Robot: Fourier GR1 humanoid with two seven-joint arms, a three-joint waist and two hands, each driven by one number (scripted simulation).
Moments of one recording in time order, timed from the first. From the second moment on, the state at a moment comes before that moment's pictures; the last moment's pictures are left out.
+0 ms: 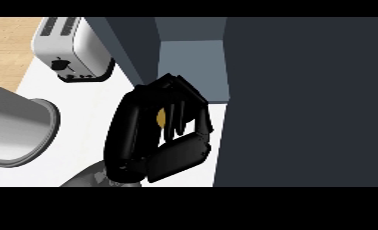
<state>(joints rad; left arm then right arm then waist) -0.52 0.27 -0.69 -1.88 0.35 0.82 0.11 -0.06 -0.08 0.14 -2.48 -0.06 0.05 0.61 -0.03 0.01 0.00</state>
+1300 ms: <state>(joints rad) -0.58 0.00 -0.49 -1.40 0.35 0.64 -0.16 -0.07 -0.08 0.09 -2.49 -0.07 0.07 0.65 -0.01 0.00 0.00</state>
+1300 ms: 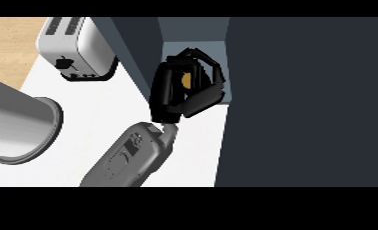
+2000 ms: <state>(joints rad) -0.59 0.00 -0.48 -1.20 0.33 0.63 -0.35 -0.08 -0.08 0.09 -2.49 -0.06 0.07 0.65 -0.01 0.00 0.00</state>
